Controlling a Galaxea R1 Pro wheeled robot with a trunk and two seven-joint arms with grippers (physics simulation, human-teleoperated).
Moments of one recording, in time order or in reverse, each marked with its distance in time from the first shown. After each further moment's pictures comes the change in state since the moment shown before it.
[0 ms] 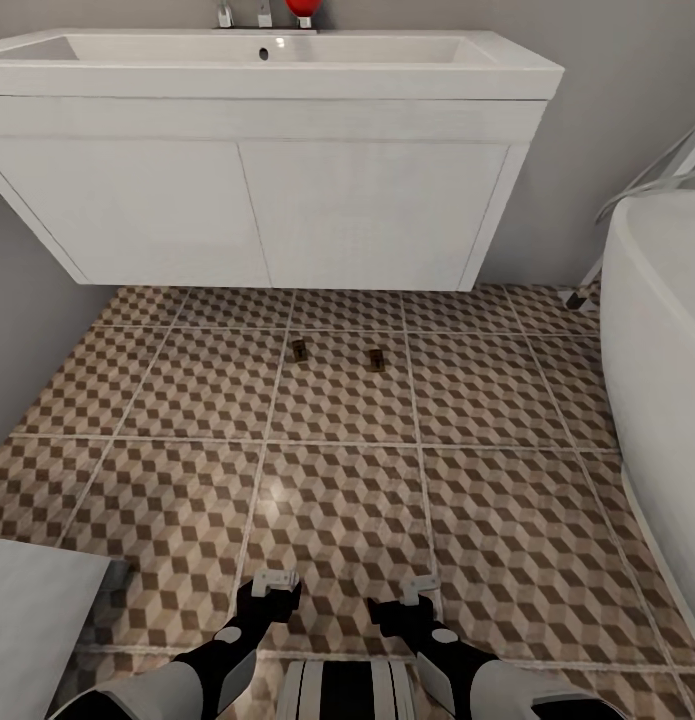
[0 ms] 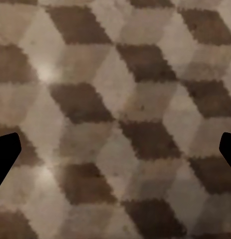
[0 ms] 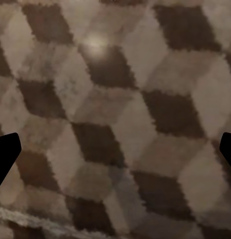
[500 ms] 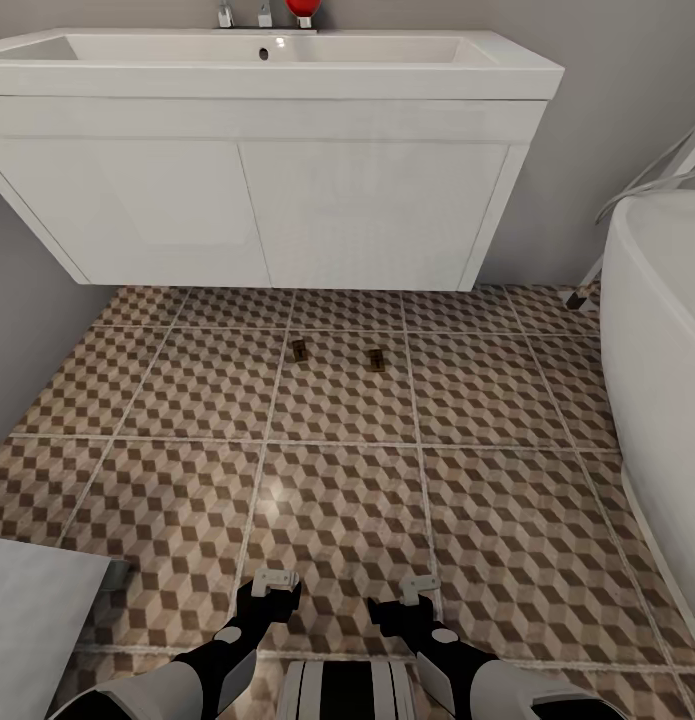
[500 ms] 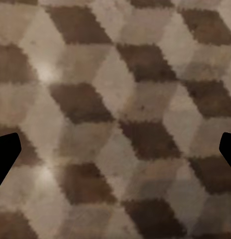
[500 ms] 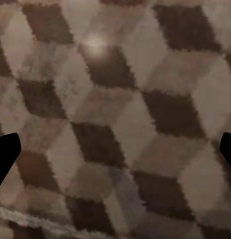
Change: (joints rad) left arm 0.000 0.000 0.000 0.000 0.000 0.000 0.000; right arm 0.000 0.000 0.000 0.000 0.000 0.000 0.000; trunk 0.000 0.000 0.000
